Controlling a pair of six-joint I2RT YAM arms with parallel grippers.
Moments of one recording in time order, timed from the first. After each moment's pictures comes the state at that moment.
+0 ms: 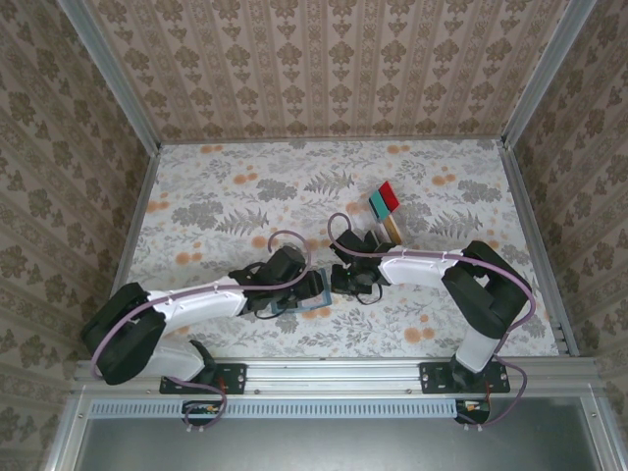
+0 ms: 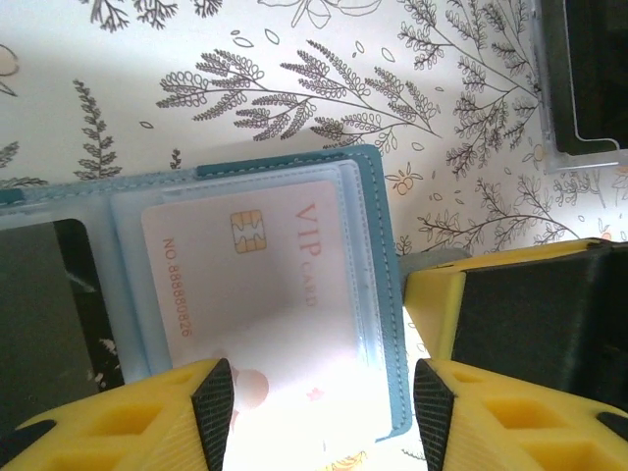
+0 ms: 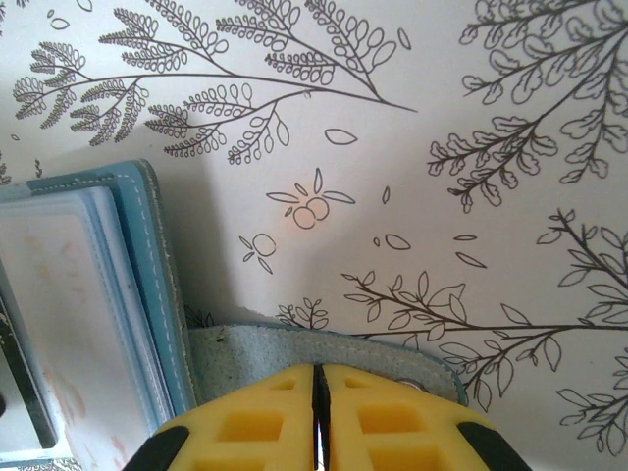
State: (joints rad) left arm -0.92 1.34 0.60 -0.15 0.04 -1.00; right arm 0.77 1.73 0.91 -0.35 -0.14 0.85
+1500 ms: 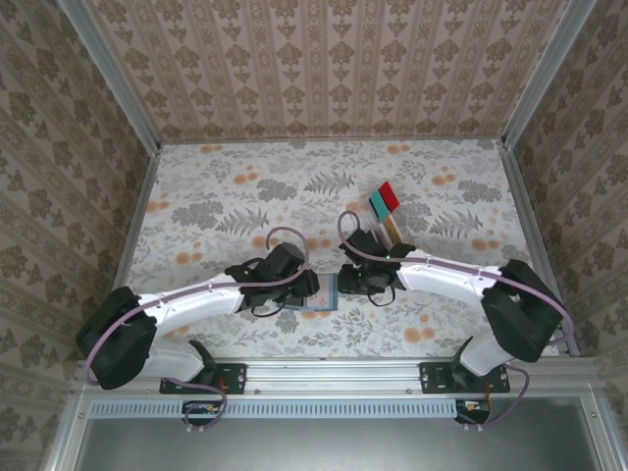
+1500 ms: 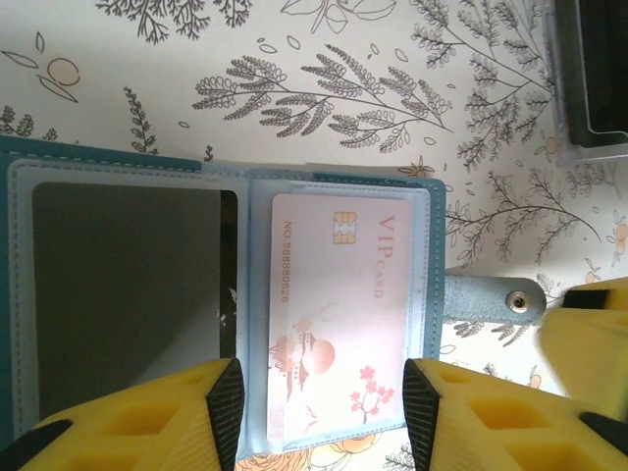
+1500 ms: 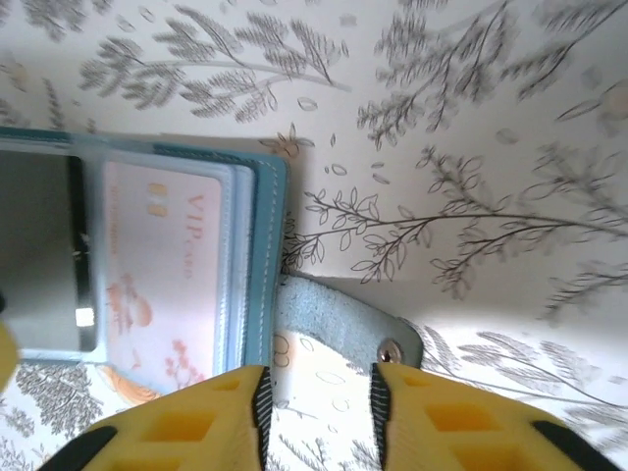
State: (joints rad) left arm -0.91 1.31 0.66 -0.29 0.03 -0.97; right arm 0.78 1.50 0.90 -0.53 -0.04 0.78
